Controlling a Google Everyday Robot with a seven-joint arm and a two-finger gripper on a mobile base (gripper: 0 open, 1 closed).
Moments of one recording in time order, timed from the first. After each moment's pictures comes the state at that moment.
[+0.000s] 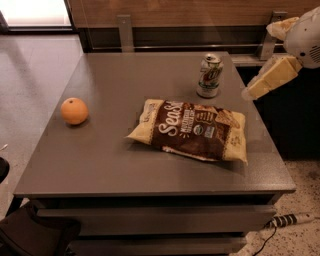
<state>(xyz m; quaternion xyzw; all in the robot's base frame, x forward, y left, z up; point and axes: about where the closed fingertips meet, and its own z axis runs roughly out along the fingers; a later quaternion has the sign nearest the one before) 0.559 -0.212 0.984 -0.52 0.75 0.06 0.40</state>
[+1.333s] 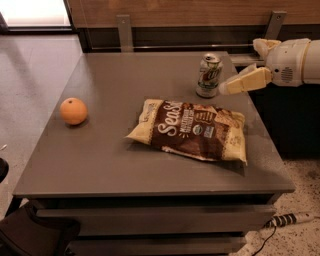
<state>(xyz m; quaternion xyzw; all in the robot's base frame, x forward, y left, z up) 0.614 -0.199 0.949 -0.41 0.72 0.18 0.54</state>
